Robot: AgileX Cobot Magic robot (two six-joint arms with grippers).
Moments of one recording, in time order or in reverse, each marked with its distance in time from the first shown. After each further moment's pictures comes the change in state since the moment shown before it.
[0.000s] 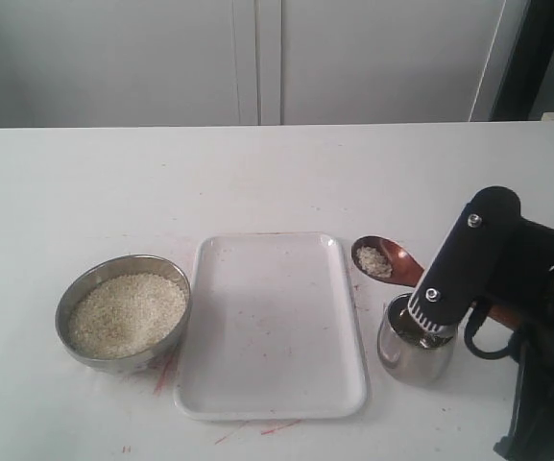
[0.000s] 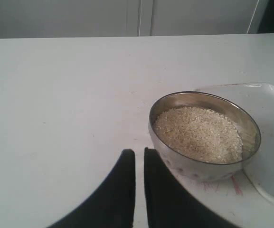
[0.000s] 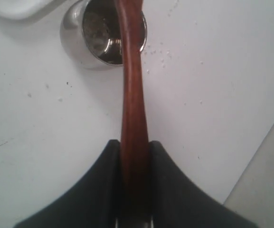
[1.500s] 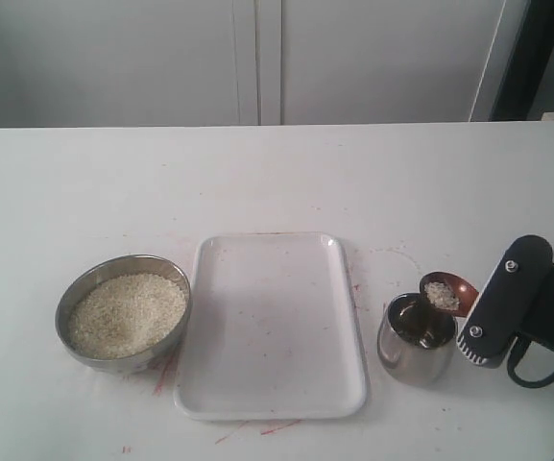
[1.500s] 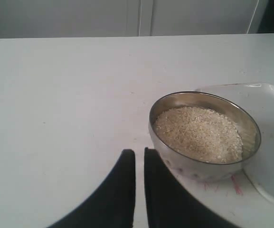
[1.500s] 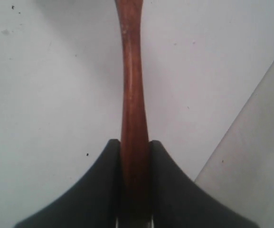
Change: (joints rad) left arm 0.000 0.000 0.000 0.000 0.000 0.000; right arm -0.124 0.014 0.141 -0.065 0.013 0.002
